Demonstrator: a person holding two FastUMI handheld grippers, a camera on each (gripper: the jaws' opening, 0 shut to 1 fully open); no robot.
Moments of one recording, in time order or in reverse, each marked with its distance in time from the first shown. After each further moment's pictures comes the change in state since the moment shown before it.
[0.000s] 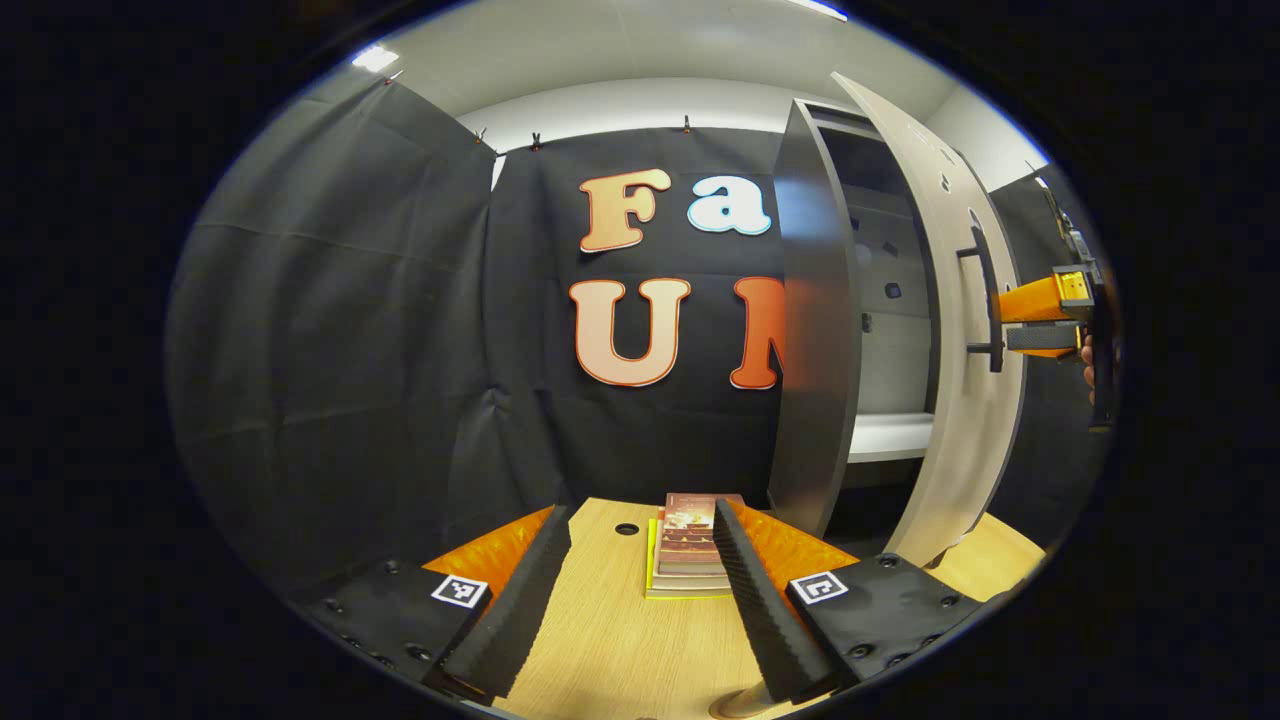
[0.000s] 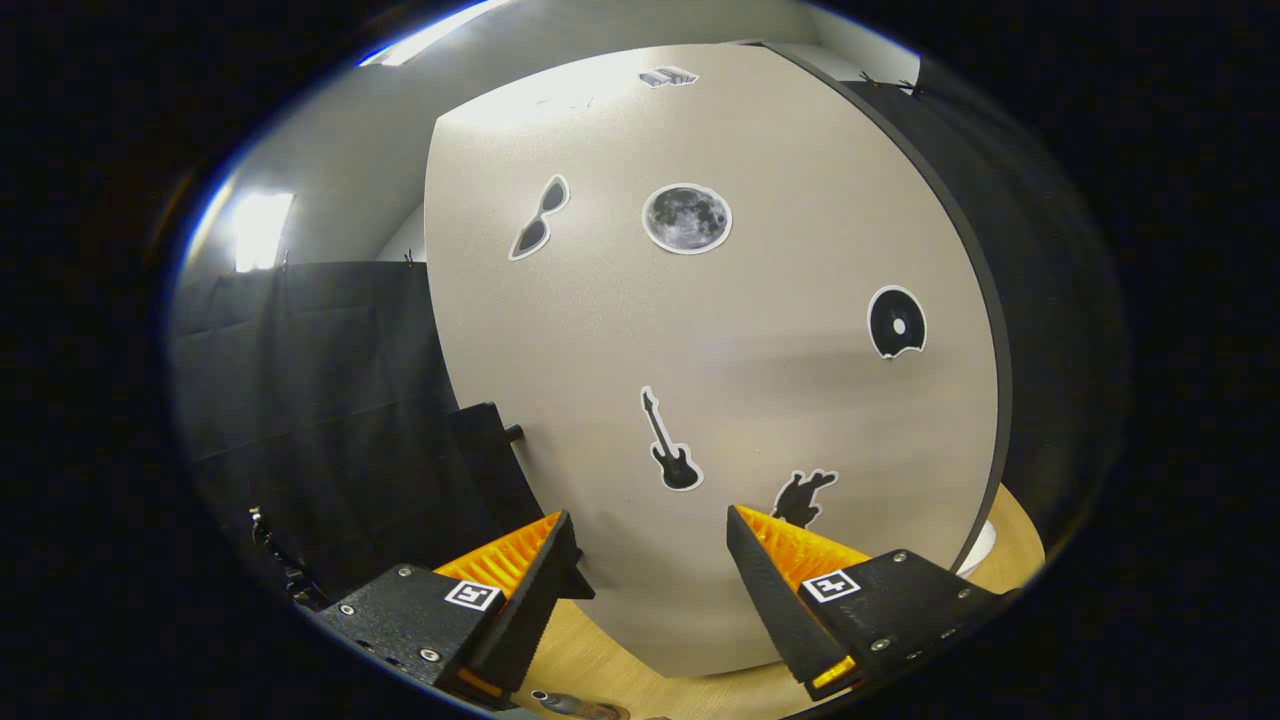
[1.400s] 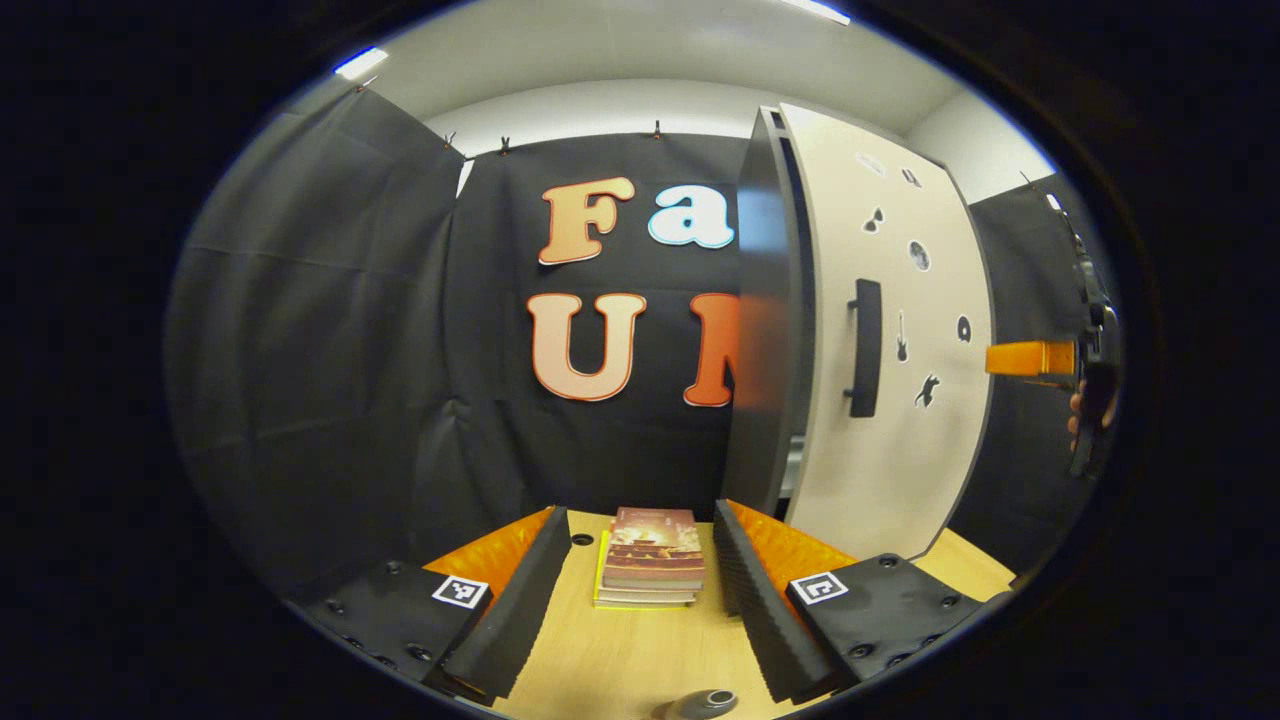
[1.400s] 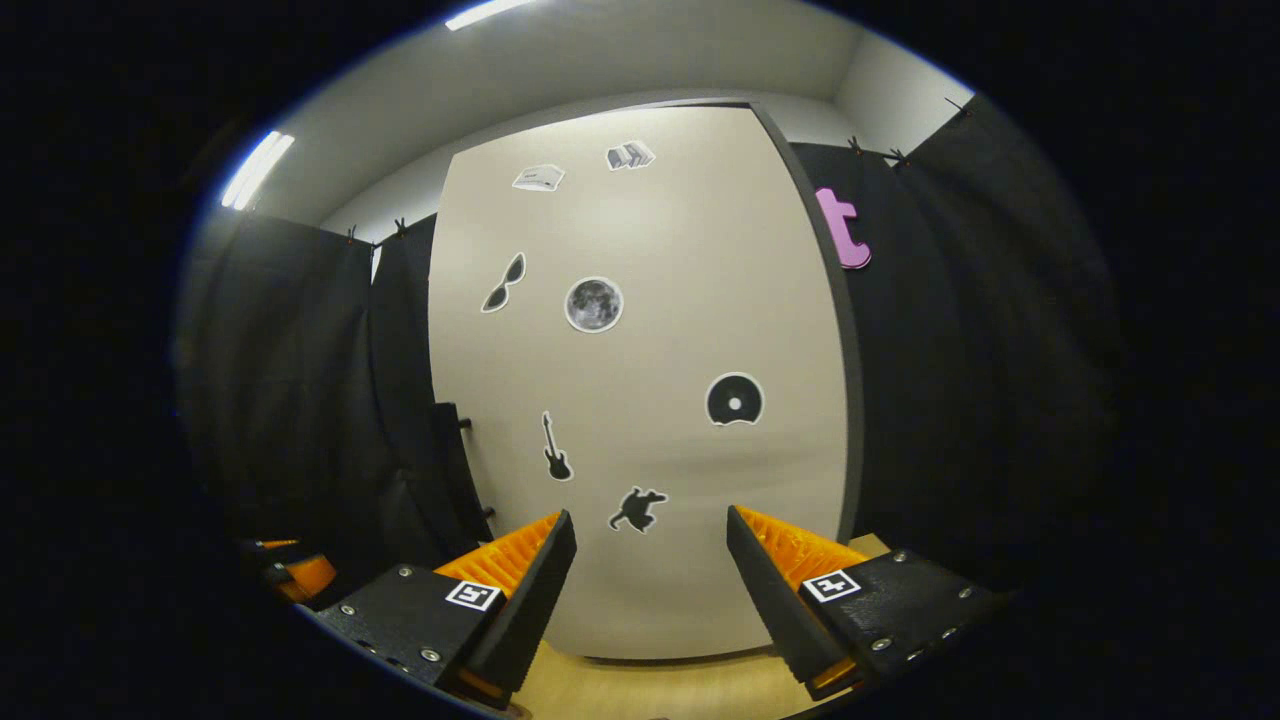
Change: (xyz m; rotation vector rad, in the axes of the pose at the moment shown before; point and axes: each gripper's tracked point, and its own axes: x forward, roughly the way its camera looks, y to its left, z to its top) left arm -0.001 -0.083 0.054 -0.039 0.009 -0.100; right arm -0.124 -0.072 0.032 -0.213 -0.102 -0.325
